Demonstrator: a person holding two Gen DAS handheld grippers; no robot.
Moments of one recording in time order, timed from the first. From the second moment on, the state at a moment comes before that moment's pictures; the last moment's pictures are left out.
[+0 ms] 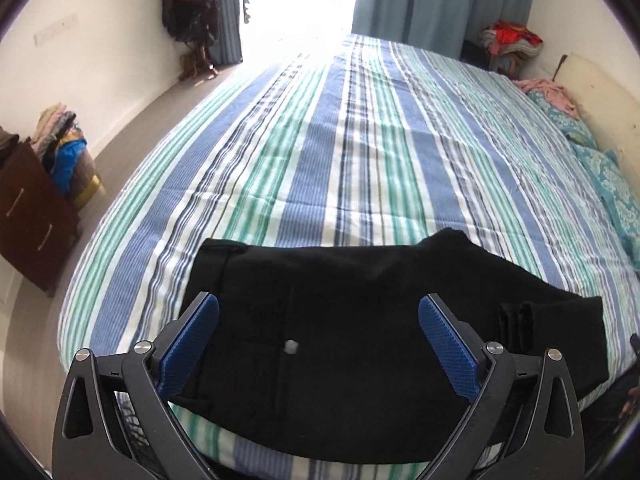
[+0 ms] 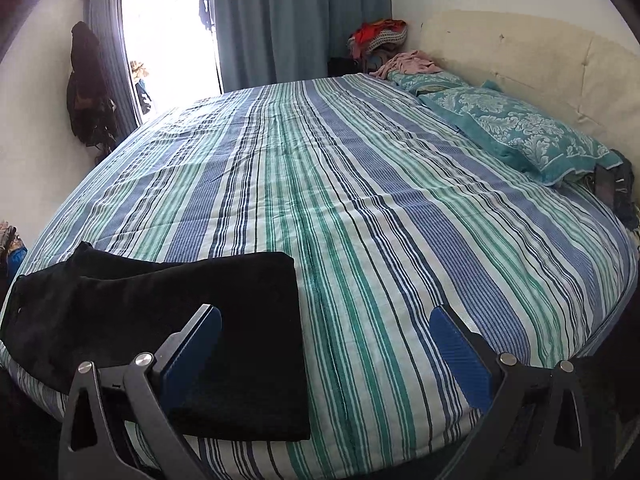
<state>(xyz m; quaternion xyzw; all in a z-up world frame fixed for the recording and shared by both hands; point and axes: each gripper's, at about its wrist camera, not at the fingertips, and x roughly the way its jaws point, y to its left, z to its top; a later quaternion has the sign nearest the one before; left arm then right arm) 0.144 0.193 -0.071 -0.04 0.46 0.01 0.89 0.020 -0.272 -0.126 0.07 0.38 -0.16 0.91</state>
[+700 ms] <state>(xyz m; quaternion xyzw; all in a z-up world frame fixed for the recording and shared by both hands) 0.178 0.265 -0.179 -0.14 0.62 0.05 0.77 0.028 -0.273 -0.136 0.09 0.40 -0.15 0.90</state>
